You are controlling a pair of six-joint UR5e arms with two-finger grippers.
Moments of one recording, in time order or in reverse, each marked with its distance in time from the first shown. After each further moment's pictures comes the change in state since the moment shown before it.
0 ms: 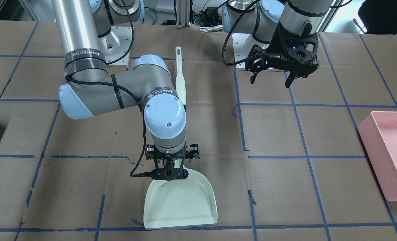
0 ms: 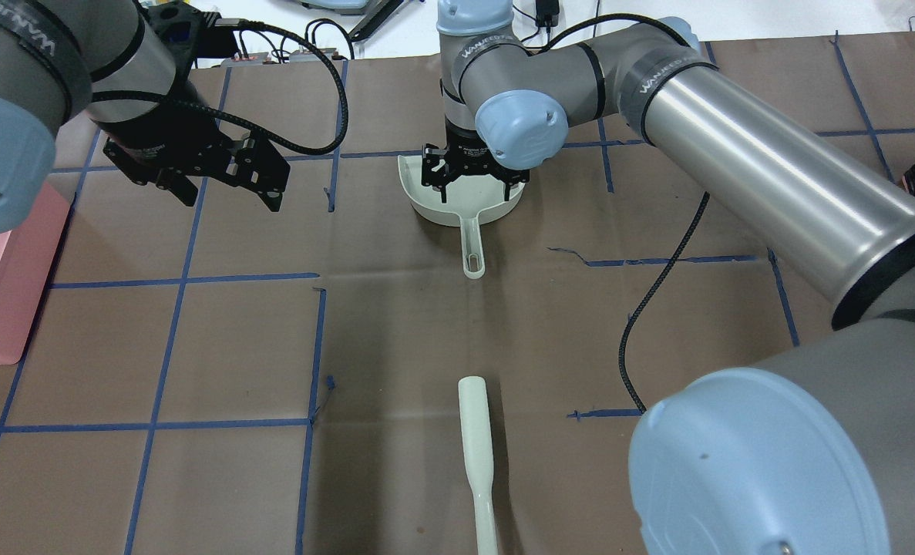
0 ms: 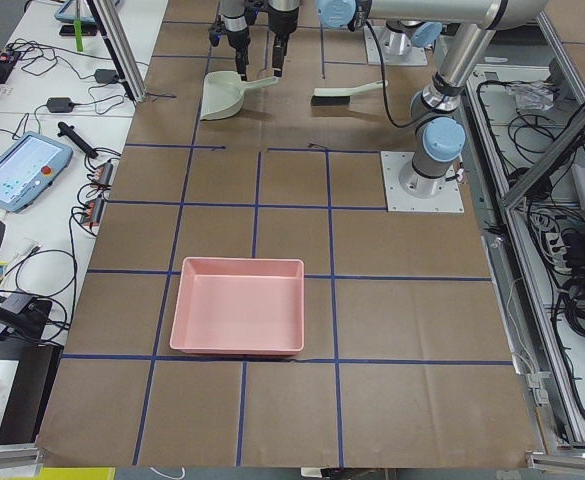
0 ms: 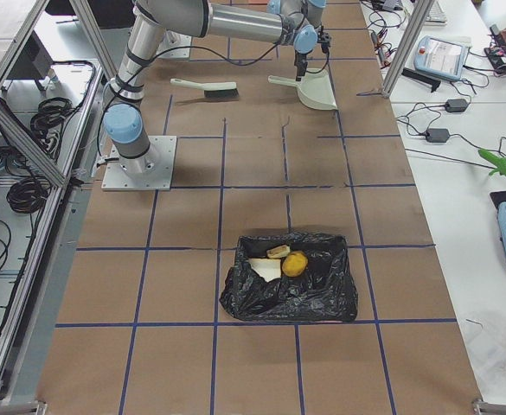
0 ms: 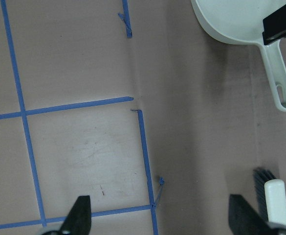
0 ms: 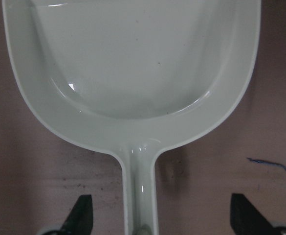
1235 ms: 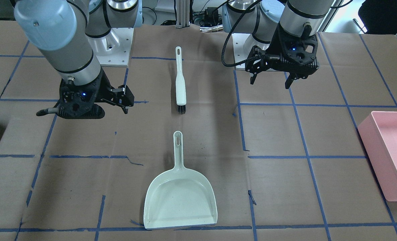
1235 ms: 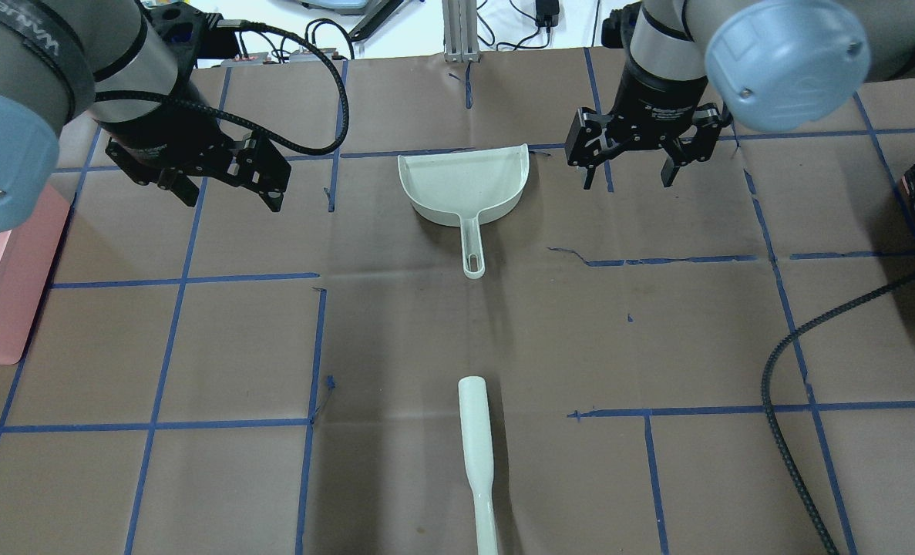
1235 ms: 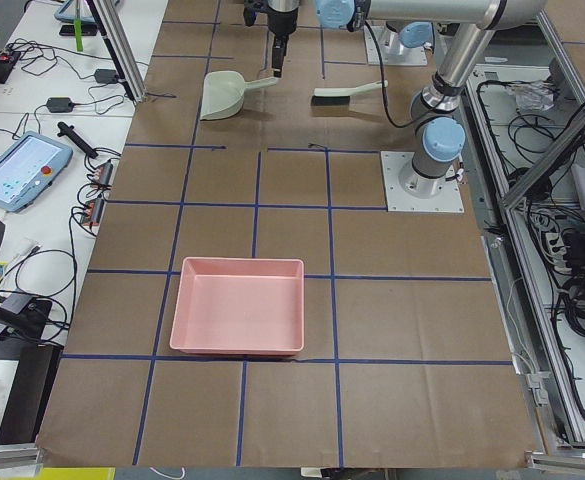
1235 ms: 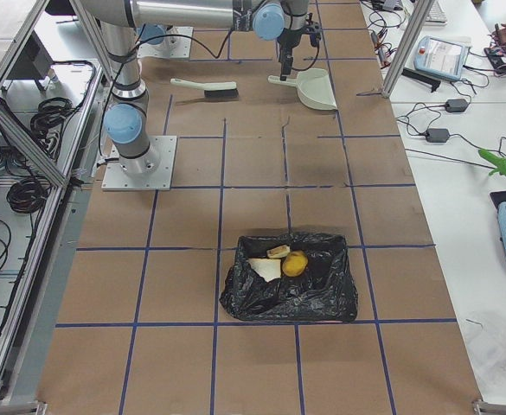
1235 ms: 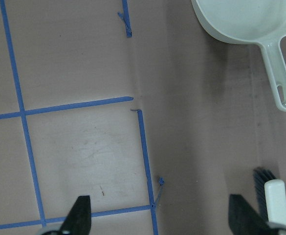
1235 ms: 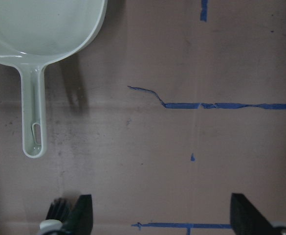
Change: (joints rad) left arm 0.000 -0.004 0.000 0.001 0.000 0.001; right arm -0.243 -0.435 0.237 0.191 -0.009 -0.247
